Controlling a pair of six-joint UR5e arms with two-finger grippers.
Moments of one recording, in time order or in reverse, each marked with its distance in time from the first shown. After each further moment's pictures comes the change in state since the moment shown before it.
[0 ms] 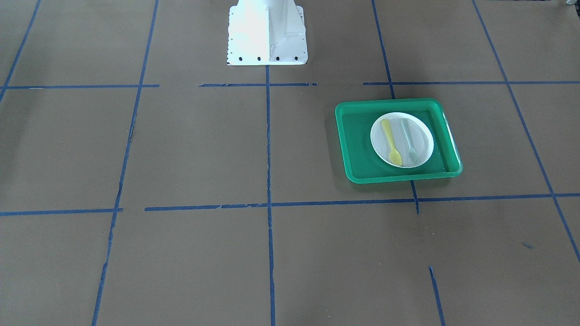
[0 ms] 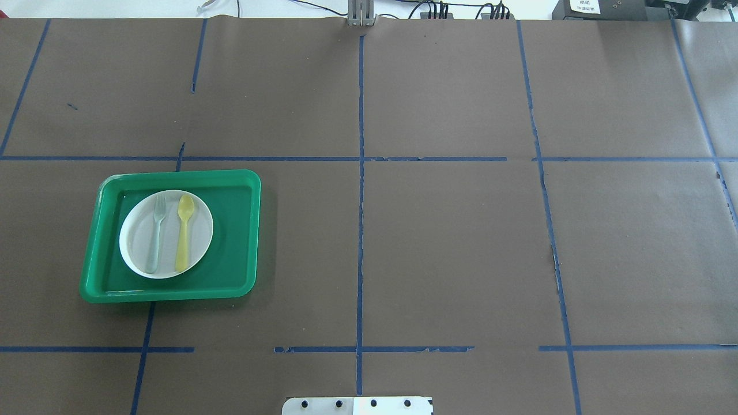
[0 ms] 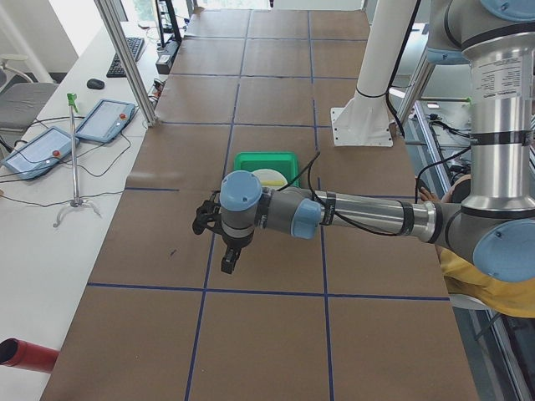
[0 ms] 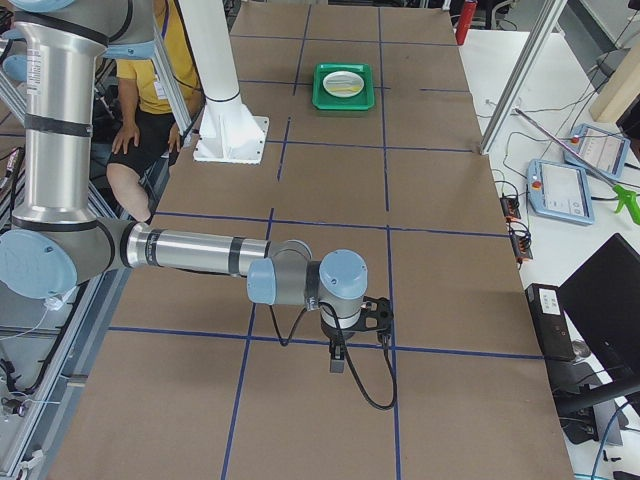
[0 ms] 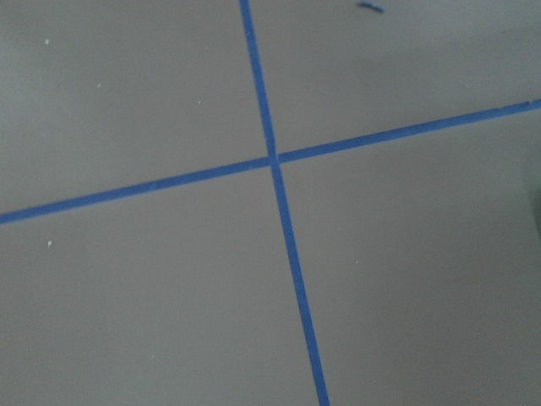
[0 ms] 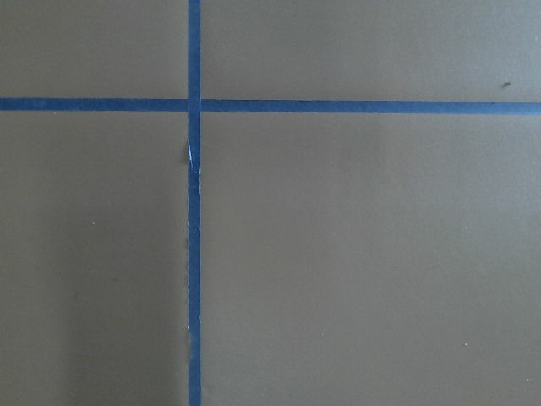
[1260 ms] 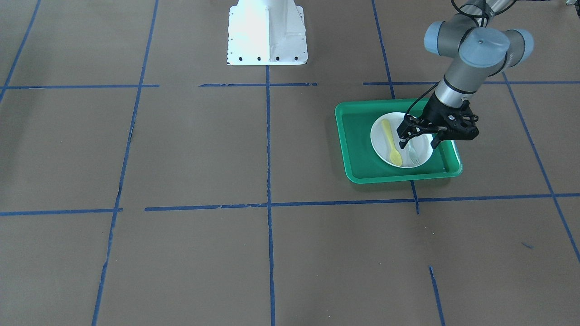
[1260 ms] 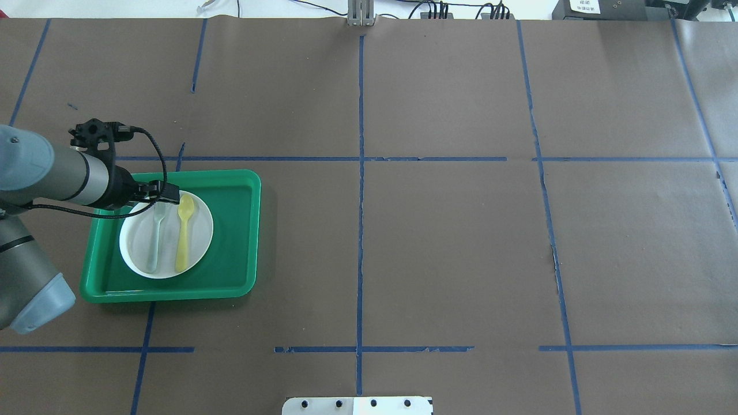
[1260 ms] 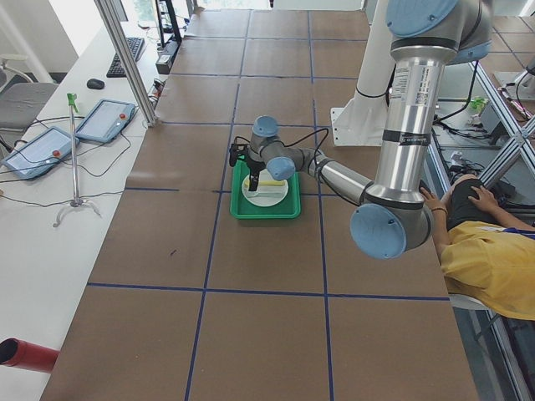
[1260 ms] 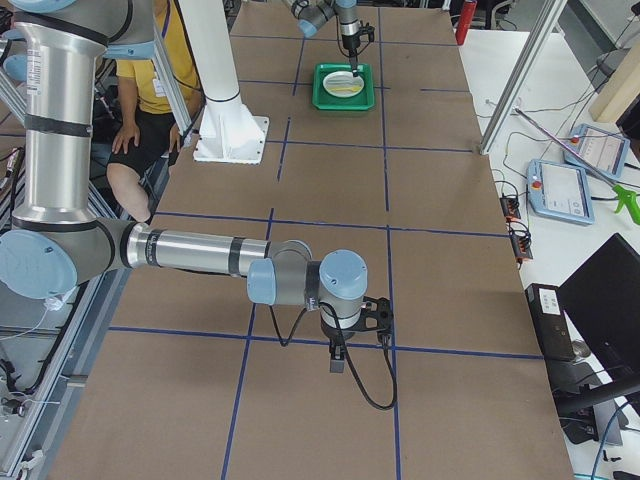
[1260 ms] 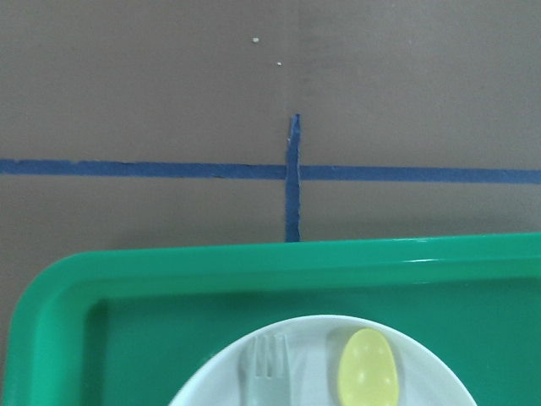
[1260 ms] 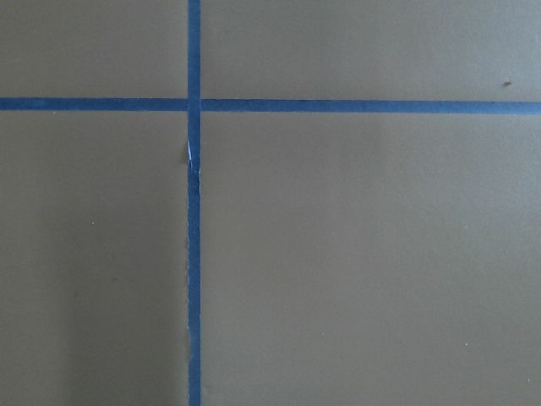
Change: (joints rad) left arm 0.745 -0.229 0.021 -0.326 0.461 -1.077; right arm 0.000 0.000 0.000 0.000 0.000 0.000
